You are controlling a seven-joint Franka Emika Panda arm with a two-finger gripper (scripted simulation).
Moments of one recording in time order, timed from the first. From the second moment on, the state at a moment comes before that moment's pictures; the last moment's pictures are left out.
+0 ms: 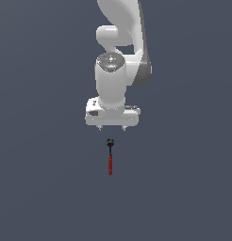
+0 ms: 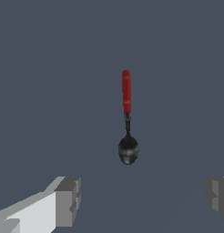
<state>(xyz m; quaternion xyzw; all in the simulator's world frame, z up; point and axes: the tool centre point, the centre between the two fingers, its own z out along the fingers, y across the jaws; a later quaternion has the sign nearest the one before) 0.003 -0.016 0.177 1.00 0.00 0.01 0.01</state>
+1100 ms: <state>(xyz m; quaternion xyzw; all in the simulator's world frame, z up) 0.007 0.008 0.163 1.00 0.04 0.00 0.00</state>
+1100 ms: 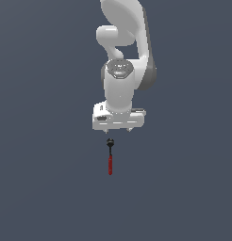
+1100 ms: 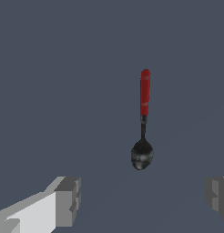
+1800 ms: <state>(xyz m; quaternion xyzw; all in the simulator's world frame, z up) 0.042 -0.017 0.084 1.00 0.05 0.00 0.00</state>
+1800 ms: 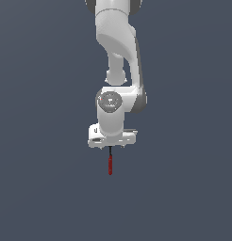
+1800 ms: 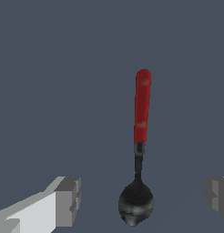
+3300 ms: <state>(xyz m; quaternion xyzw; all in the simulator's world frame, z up) 0.049 -0.024 0.011 1.00 0.05 0.00 0.00</state>
